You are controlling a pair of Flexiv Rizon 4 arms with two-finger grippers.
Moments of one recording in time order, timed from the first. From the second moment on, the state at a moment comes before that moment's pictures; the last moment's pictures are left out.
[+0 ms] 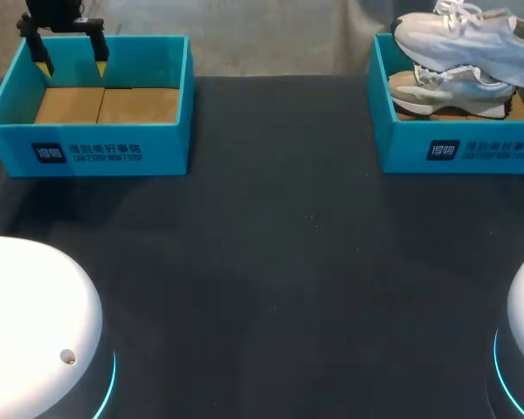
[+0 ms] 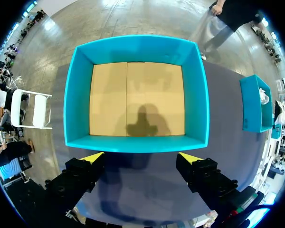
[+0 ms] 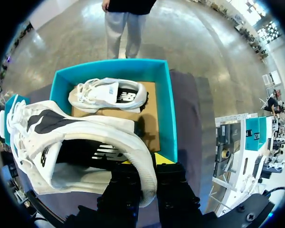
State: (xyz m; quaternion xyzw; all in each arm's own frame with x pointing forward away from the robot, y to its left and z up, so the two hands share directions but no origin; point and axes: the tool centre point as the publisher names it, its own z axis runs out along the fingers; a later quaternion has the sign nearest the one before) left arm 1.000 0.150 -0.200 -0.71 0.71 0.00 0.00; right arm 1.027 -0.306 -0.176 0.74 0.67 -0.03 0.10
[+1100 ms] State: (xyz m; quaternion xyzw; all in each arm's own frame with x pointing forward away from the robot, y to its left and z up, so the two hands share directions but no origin) left arm 1.000 0.150 -0.200 -0.71 0.71 0.00 0.00; right arm 1.005 -0.273 -0.163 0.75 0.66 -0.04 0.10
